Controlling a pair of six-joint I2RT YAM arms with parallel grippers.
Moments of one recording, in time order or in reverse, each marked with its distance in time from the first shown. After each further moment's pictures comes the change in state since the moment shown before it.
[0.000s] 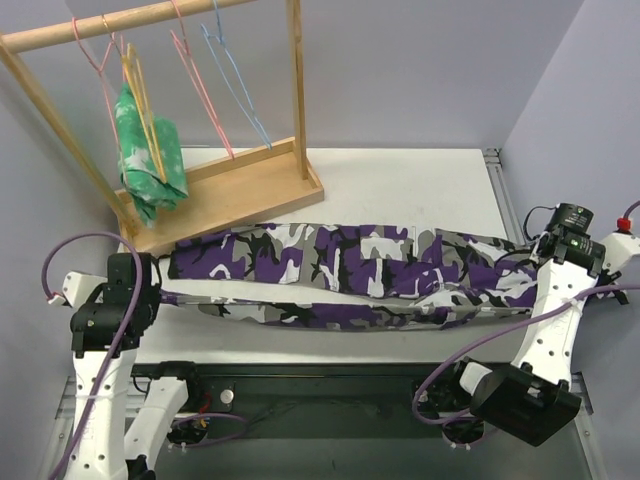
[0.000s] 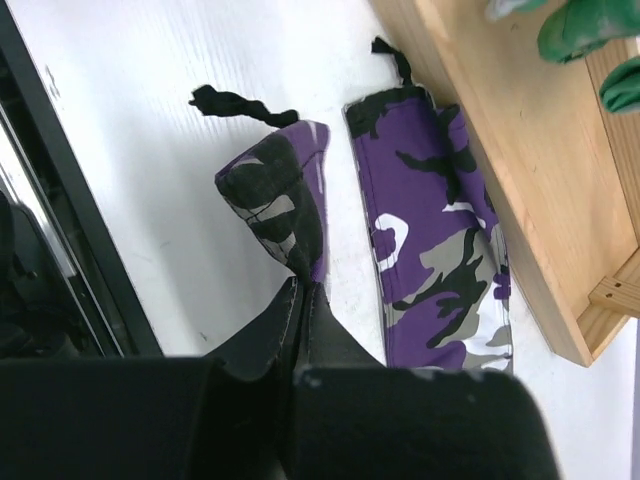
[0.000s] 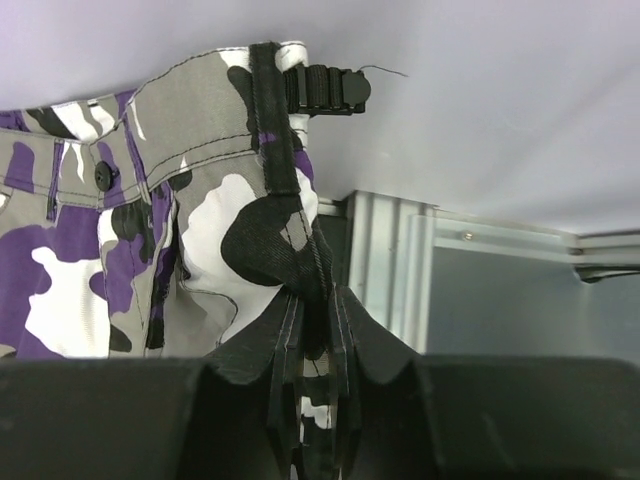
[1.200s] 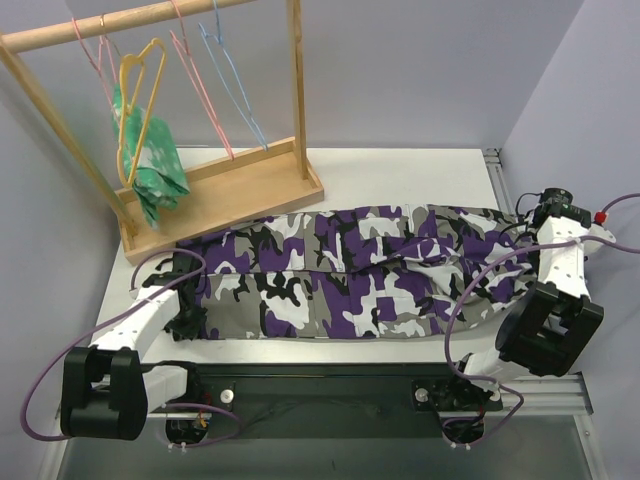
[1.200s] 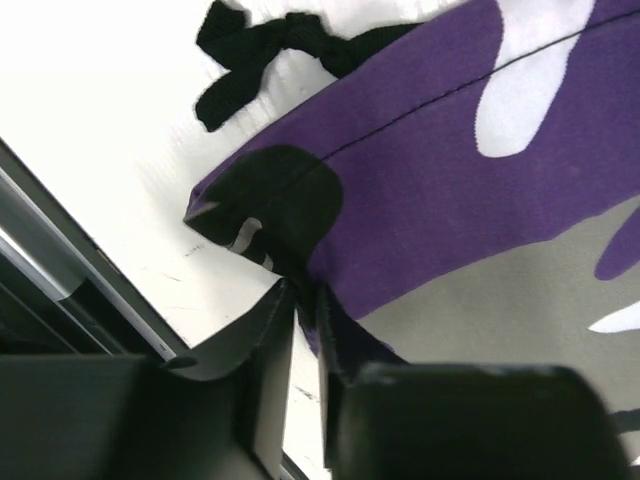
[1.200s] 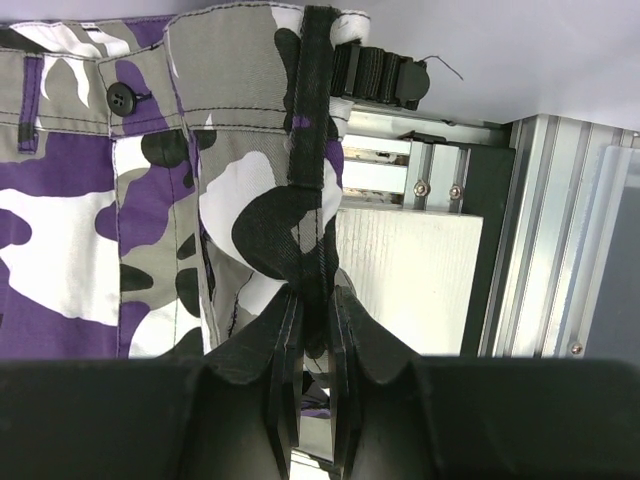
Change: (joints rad) left arm -0.064 0.478 -0.489 0.426 0.194 0.146; right arm 0.029 0.384 0.059 0.077 -0.222 0.245
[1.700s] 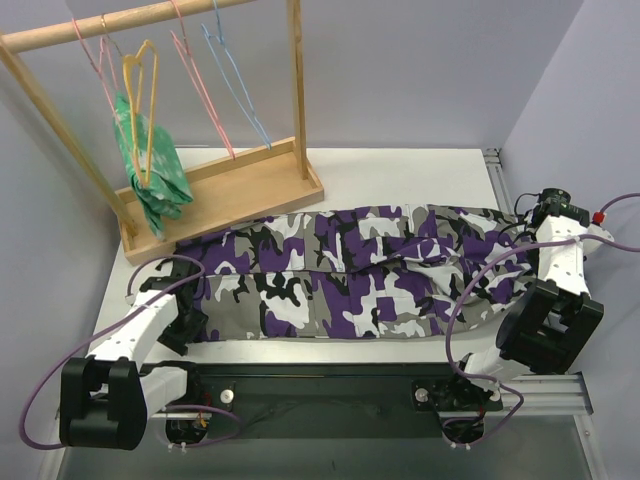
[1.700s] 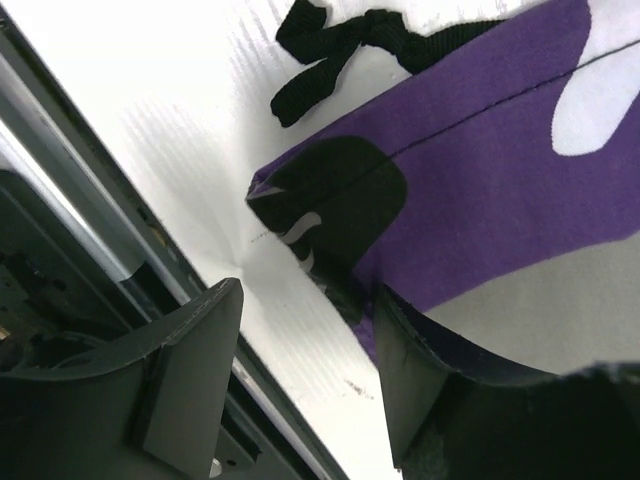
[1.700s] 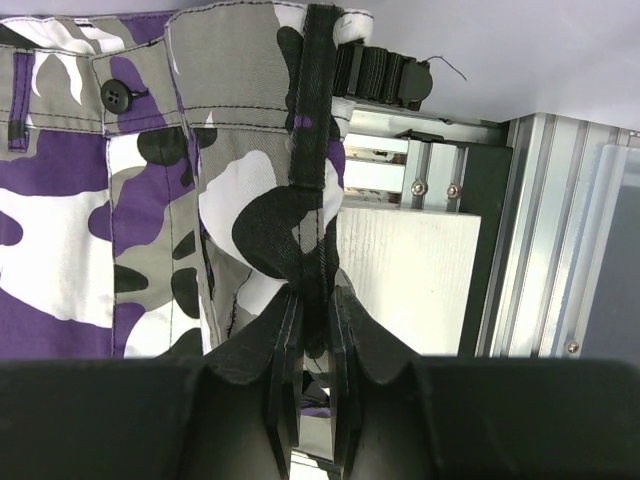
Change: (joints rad) left arm 0.002 -0.063 0.005 -0.120 -0.026 -0.007; right arm 0.003 0.009 0.000 -0.005 0.006 0.003
